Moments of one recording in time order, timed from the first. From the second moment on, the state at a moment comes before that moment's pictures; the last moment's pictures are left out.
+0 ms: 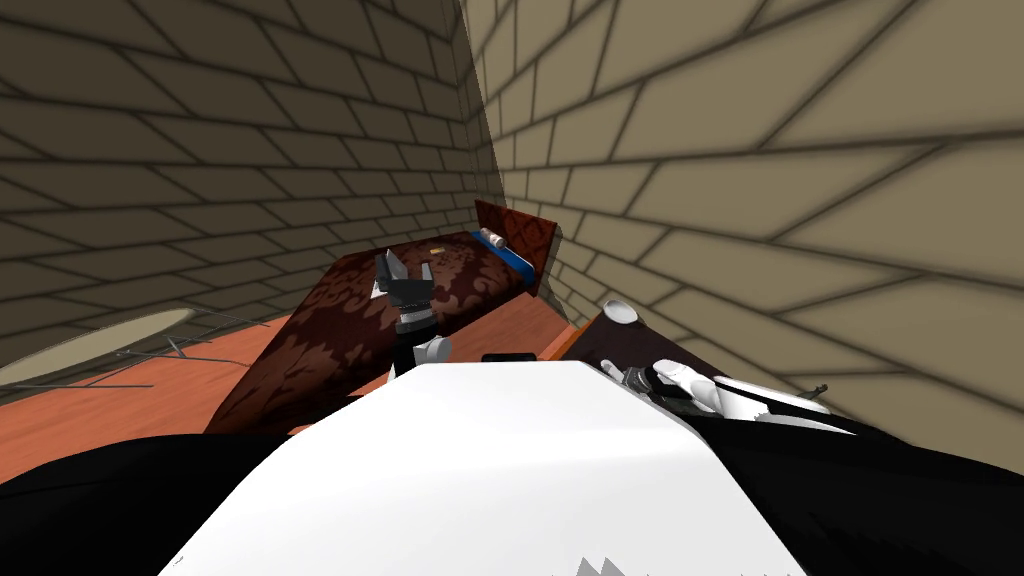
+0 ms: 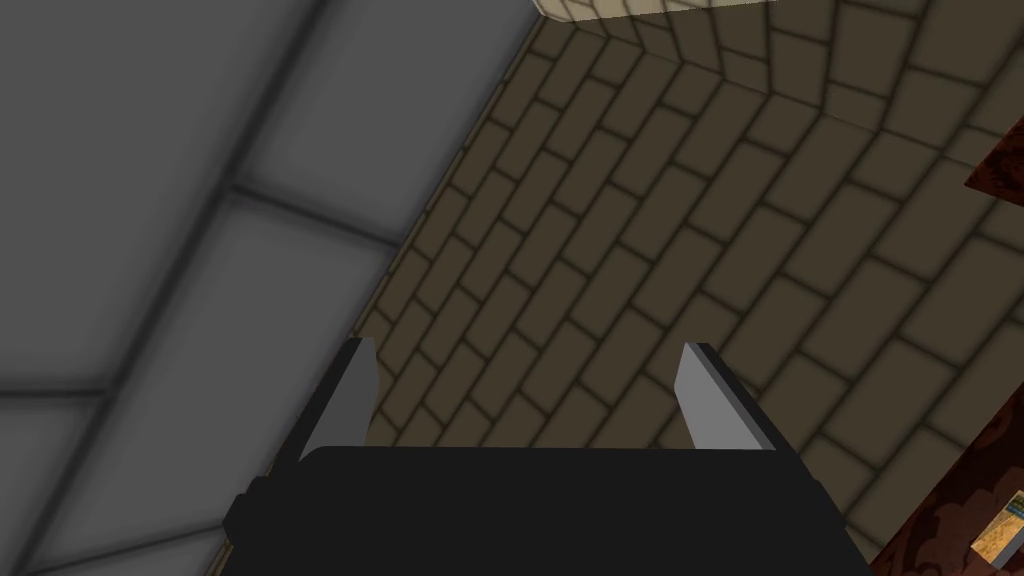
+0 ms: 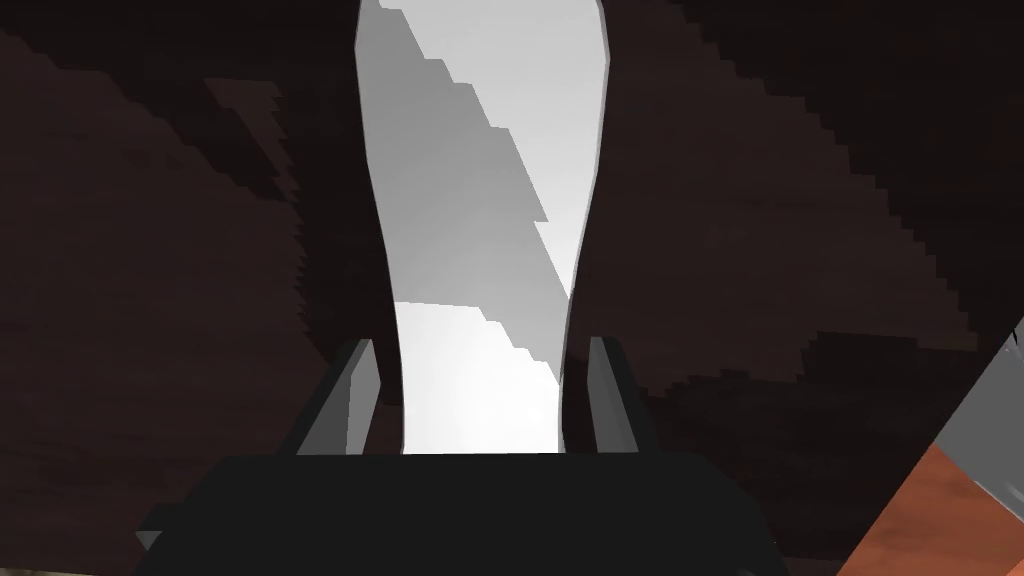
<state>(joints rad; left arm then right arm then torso) 0.46 -0.02 -0.04 -2.29 0.12 -0.50 0.13 -0.05 -1.08 1.08 -0.55 0.84 -0.58 0.18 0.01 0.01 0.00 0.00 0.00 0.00</state>
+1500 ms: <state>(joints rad) 0.46 -0.02 -0.04 -2.29 0.12 -0.50 0.13 -0.27 -1.26 1.04 -0.39 0.83 -0.74 0.27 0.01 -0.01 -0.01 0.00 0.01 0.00</state>
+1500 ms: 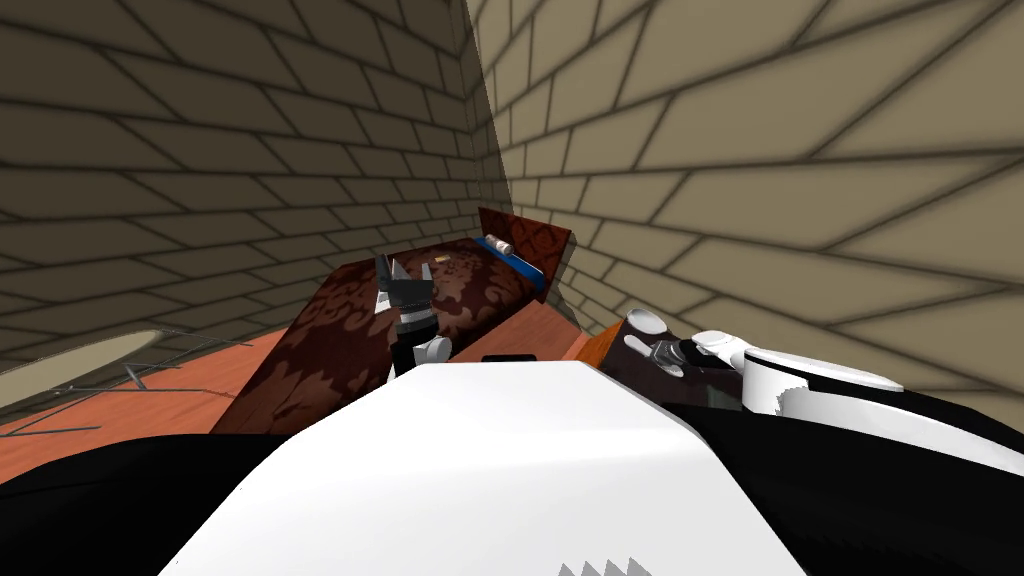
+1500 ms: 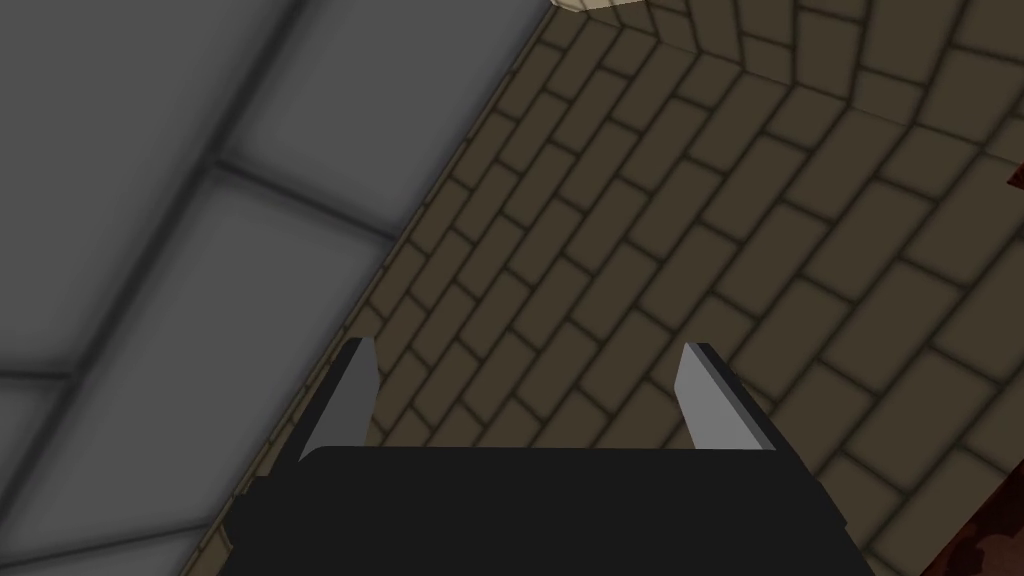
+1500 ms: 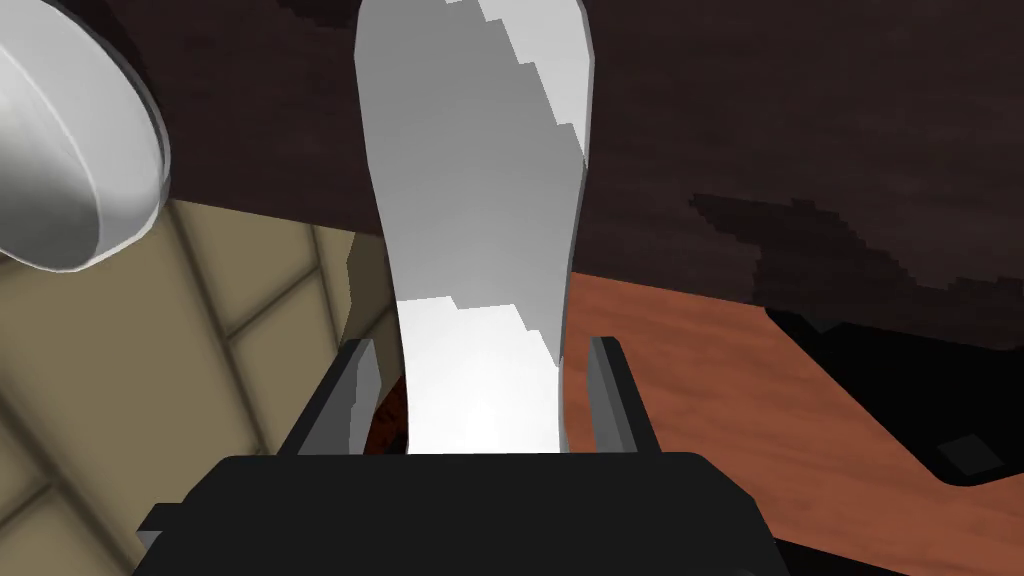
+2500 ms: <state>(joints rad) 0.46 -0.02 -0.04 -2.29 0.12 -0.50 0.13 -0.39 -1.27 1.08 -0.39 0.86 -0.85 0.32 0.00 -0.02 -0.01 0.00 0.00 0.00</state>
